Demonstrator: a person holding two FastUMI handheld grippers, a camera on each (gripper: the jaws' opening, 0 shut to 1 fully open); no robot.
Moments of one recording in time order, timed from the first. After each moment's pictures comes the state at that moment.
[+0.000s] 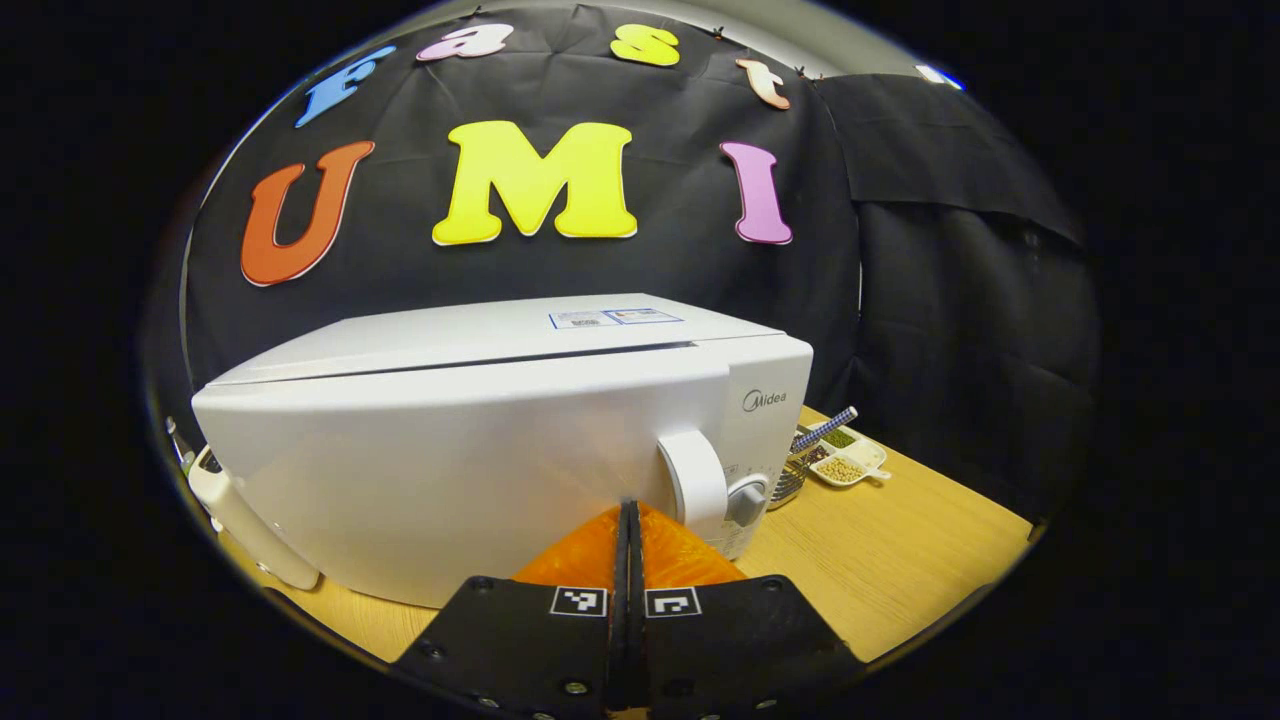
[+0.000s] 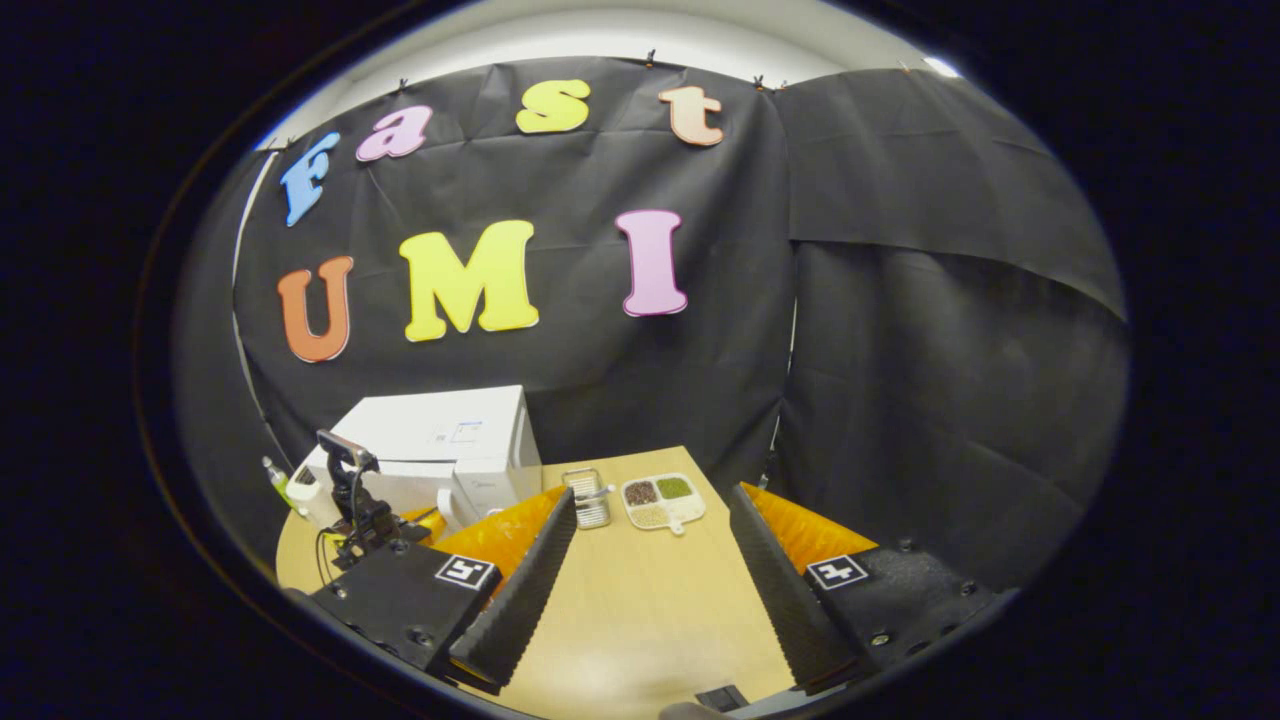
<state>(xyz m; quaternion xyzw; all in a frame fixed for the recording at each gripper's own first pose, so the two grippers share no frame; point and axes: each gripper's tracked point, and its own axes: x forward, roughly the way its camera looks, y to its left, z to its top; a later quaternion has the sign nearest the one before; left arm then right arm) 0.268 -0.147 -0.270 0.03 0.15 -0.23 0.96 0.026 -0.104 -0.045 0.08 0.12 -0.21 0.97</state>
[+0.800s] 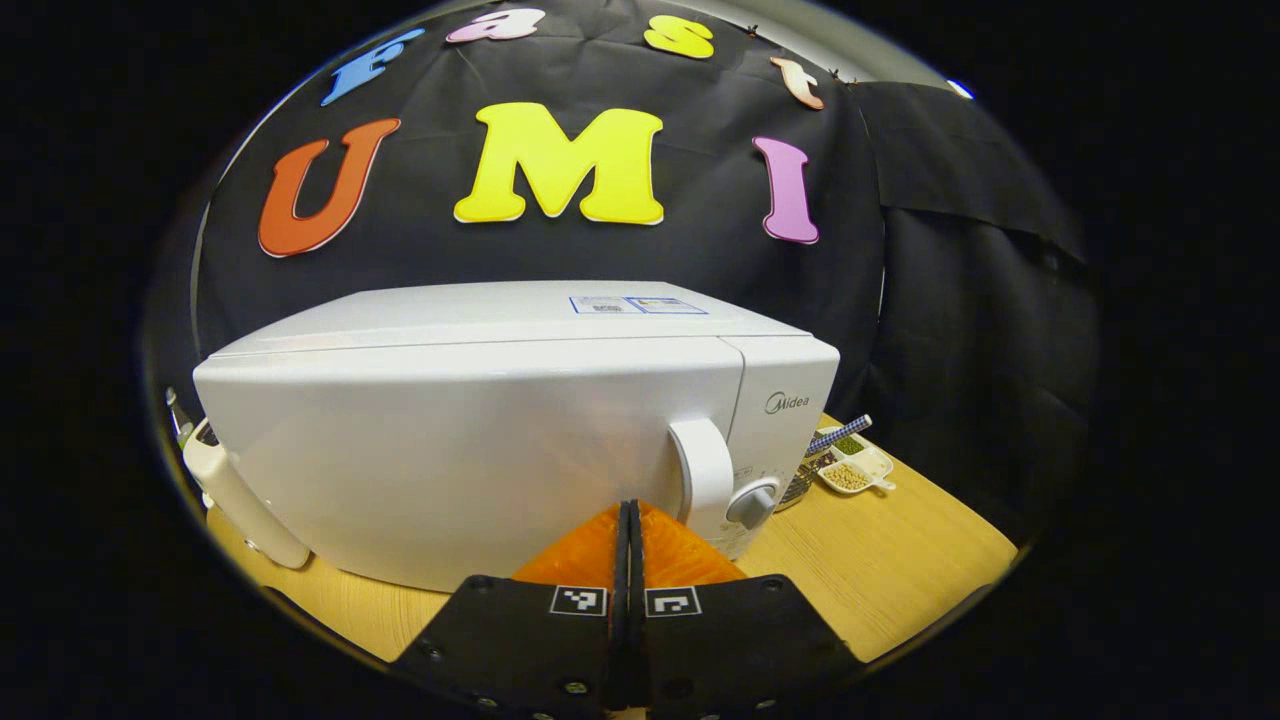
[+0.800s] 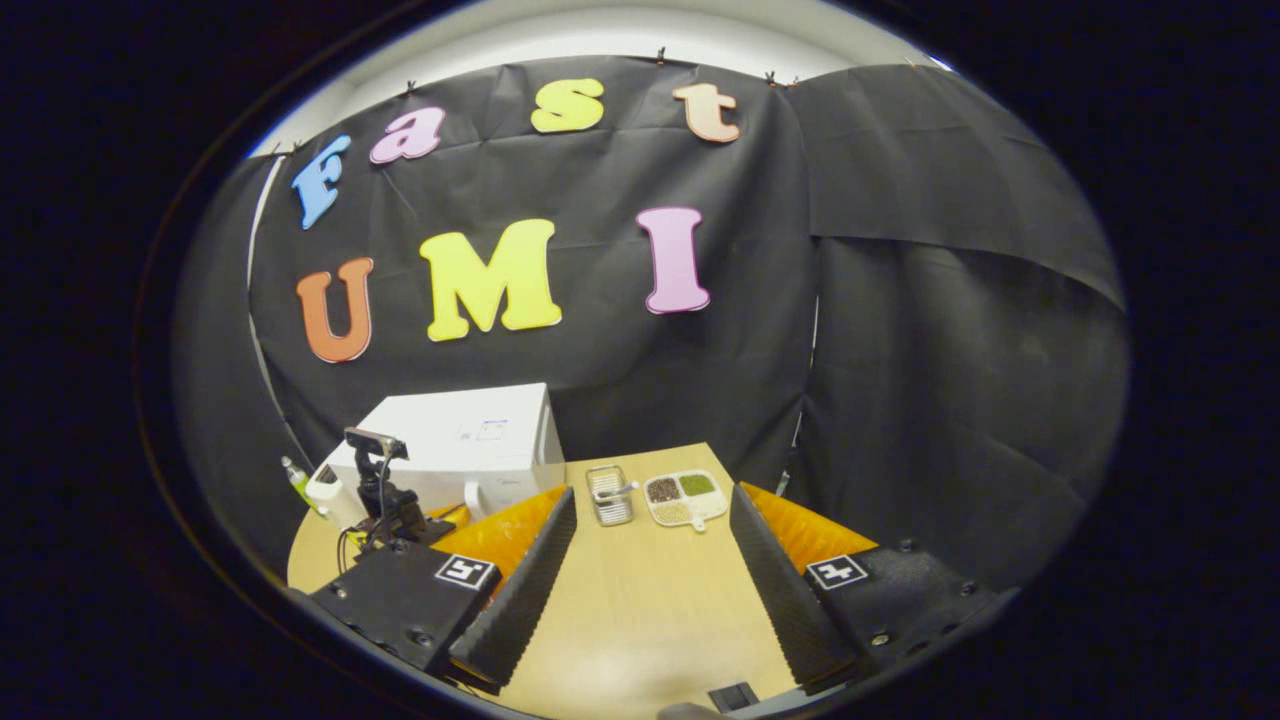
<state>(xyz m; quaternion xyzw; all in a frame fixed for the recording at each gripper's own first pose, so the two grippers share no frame) 0.264 -0.135 -0.275 0.02 0.17 -0.19 0.97 0.033 -0.082 -0.042 0.09 0.12 -0.17 0.97</state>
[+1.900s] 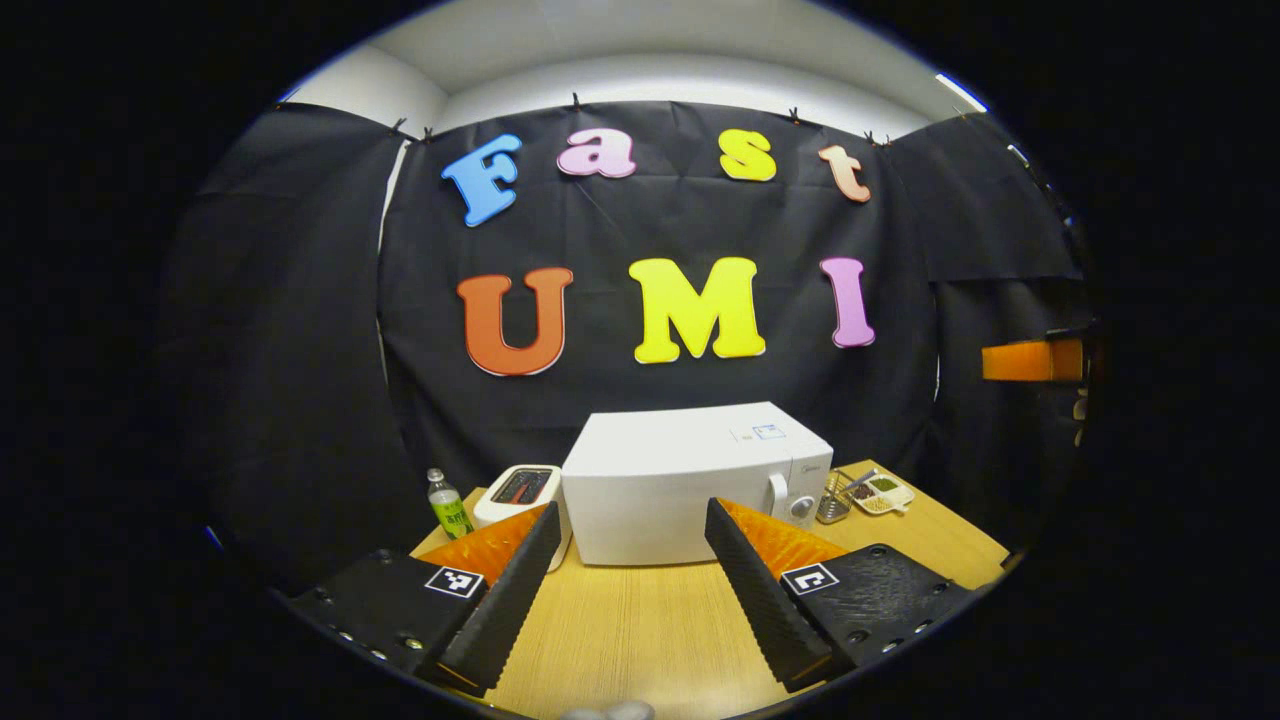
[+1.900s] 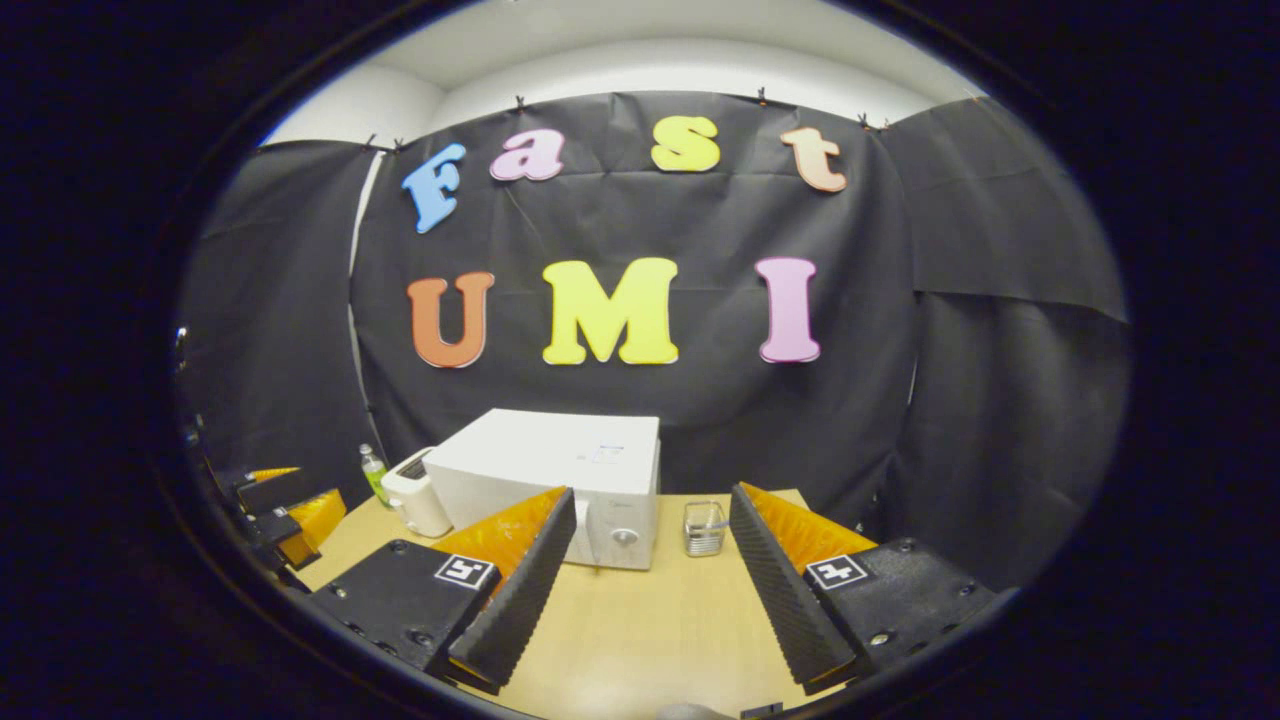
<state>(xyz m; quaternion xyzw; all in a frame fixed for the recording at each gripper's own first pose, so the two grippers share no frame) 0.028 0.048 -0.042 0.03 0.05 -0.02 1.00 0.039 0.023 -0.001 0.03 0.03 -0.02 1.00</state>
